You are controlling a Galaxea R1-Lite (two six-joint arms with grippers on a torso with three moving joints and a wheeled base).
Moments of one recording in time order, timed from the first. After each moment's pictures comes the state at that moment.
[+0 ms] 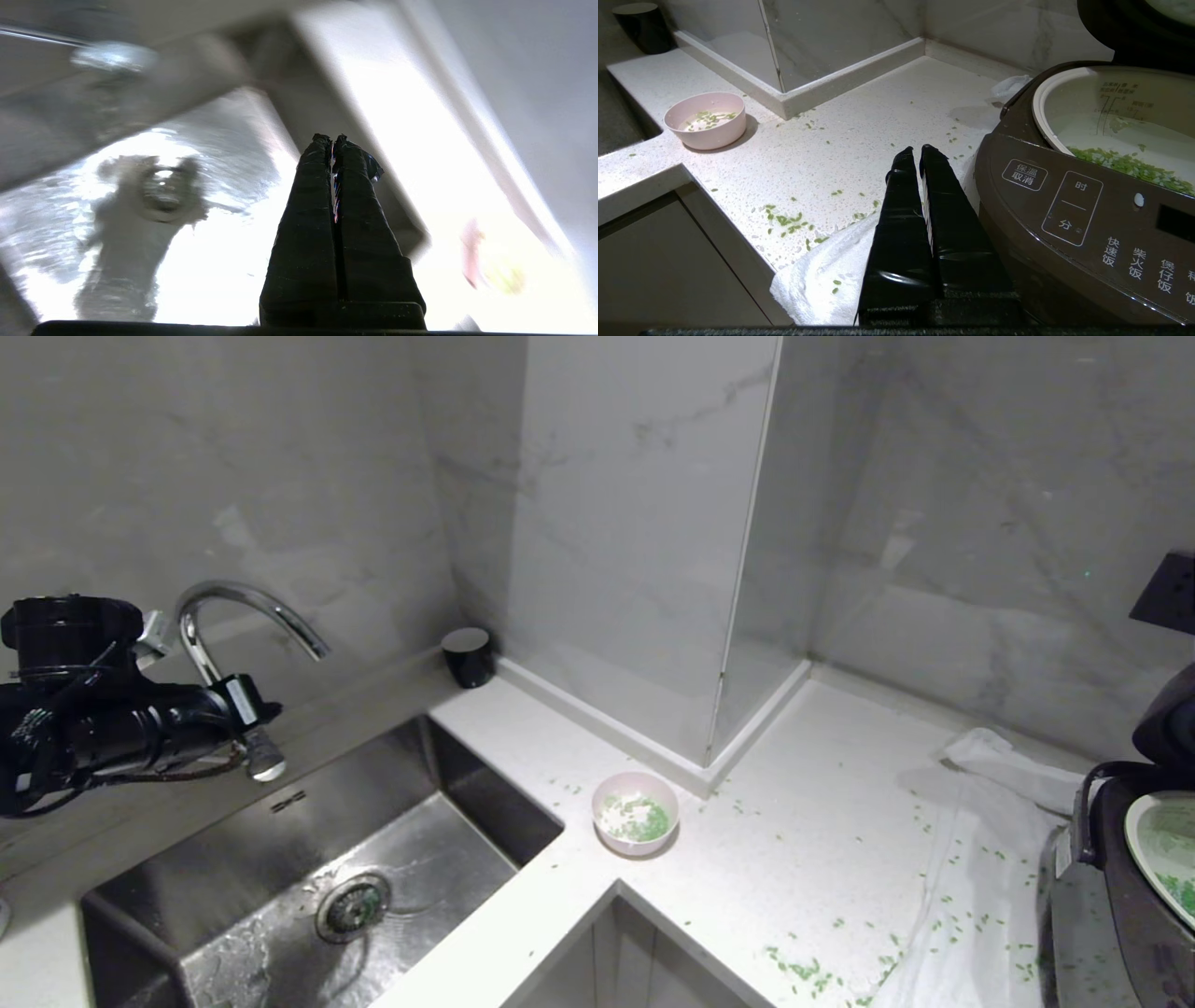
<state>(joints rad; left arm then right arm) 0.15 1.67 -0.88 -0.33 -0.20 -0.35 0.00 0.00 0.00 0.00 0.01 -0.03</state>
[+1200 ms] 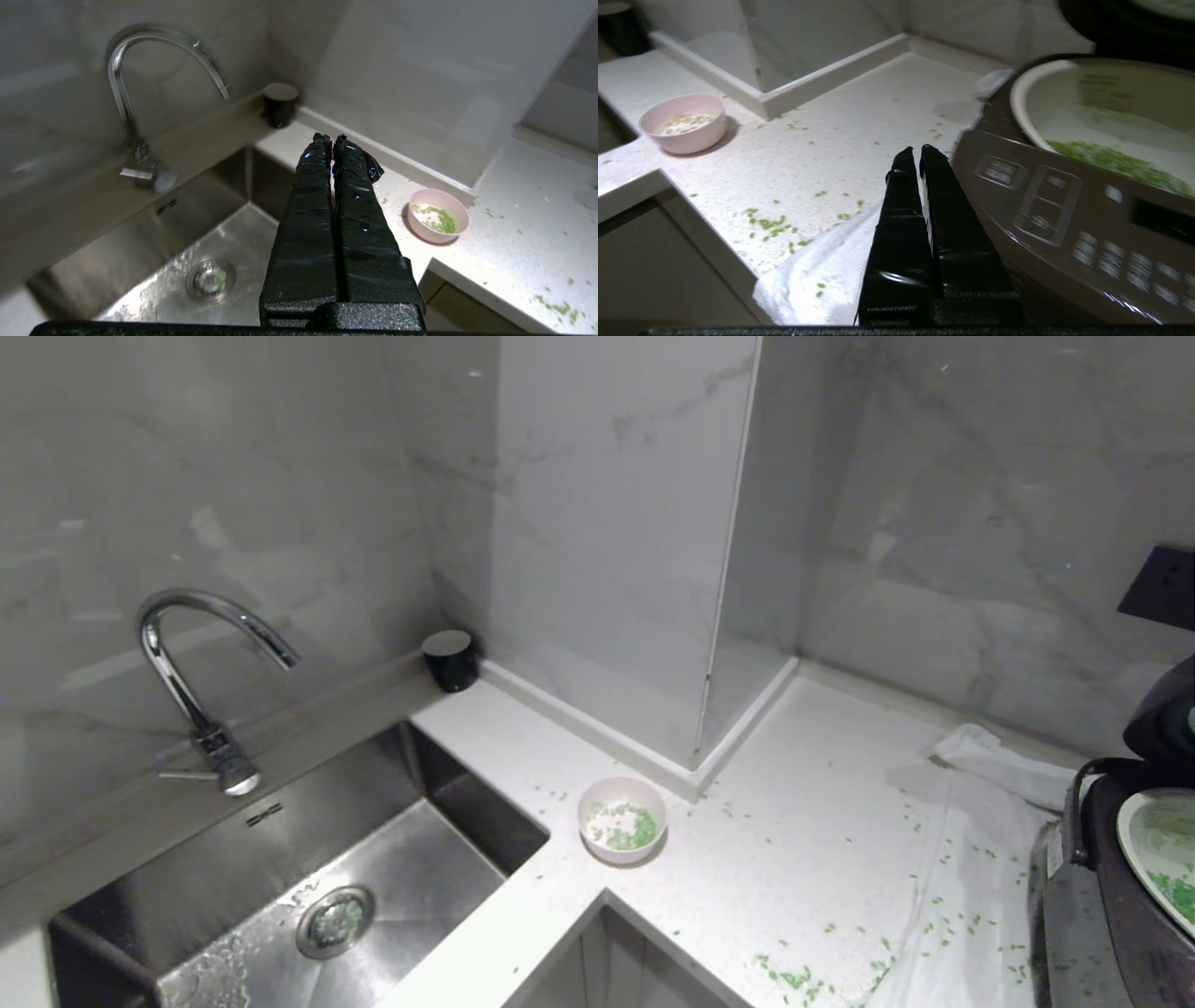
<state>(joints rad) -0.13 0.40 -0.65 0.12 0.13 -0.08 0.00 0.00 0.00 0.00 0.01 -0.03</state>
